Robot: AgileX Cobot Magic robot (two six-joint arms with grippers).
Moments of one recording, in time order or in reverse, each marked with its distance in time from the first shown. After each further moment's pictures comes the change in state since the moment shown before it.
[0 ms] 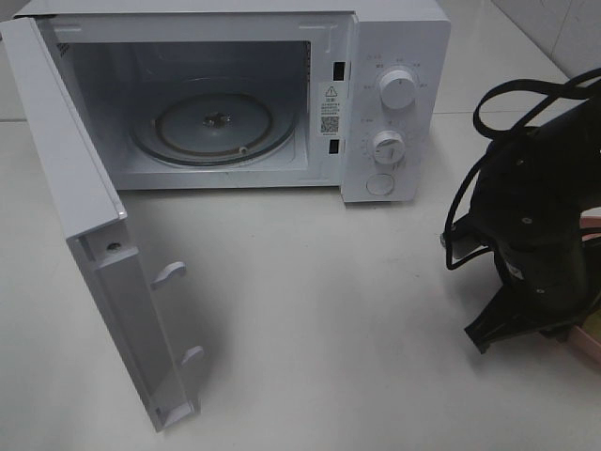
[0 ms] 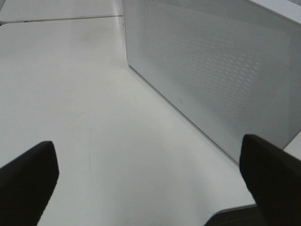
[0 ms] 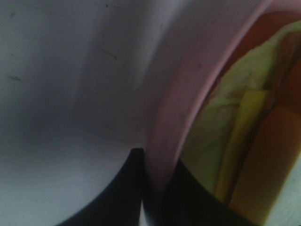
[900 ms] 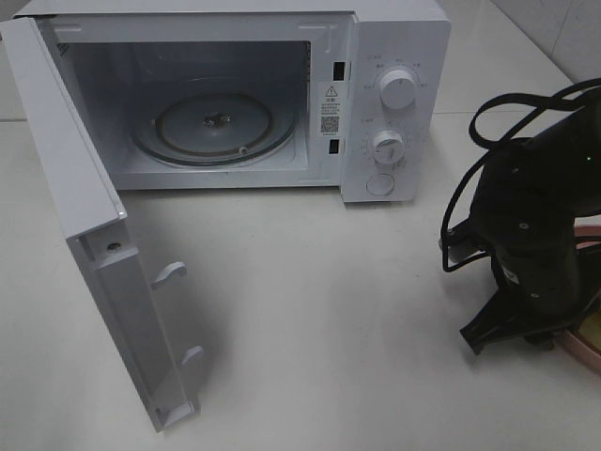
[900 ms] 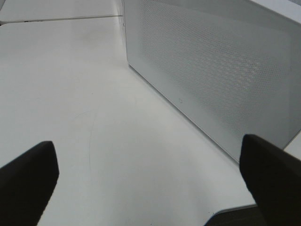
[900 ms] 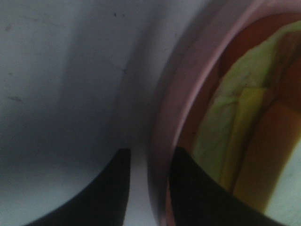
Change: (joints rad) left arm 0.000 0.000 0.000 0.001 0.000 0.000; right arm -0.023 0.033 -0.001 0.000 -0.055 0.009
